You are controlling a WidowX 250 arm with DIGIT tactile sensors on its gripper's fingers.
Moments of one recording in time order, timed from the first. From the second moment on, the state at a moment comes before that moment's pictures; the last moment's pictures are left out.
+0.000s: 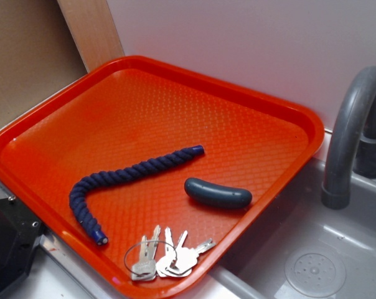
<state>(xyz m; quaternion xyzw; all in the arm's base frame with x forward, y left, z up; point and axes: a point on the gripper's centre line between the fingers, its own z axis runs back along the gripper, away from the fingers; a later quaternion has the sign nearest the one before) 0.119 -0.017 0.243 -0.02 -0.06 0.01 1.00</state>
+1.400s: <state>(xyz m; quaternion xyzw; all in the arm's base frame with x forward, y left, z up) 0.093 -0.143 0.136 -0.10 0.00 -0.21 0.97</state>
